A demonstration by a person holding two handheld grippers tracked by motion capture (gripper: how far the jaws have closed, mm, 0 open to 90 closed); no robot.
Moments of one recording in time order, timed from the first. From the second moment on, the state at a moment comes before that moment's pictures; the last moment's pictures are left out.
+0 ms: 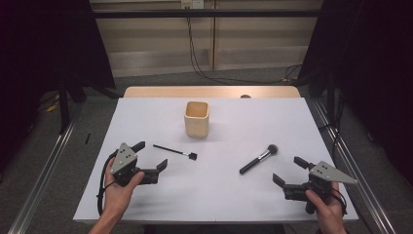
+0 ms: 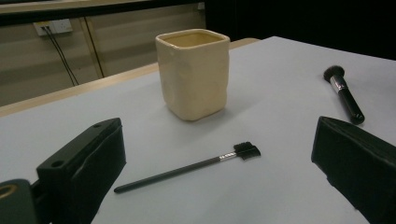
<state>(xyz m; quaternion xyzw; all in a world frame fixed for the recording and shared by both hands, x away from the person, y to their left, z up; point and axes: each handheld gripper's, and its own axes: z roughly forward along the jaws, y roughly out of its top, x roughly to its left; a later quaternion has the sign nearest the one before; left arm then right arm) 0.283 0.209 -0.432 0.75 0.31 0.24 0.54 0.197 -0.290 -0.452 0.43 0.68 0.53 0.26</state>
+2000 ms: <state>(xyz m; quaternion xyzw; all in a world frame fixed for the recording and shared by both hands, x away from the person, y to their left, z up) 0.361 0.164 -0.413 0.83 0.28 0.18 0.44 0.198 -0.291 -0.453 0.43 0.69 0.53 0.25</state>
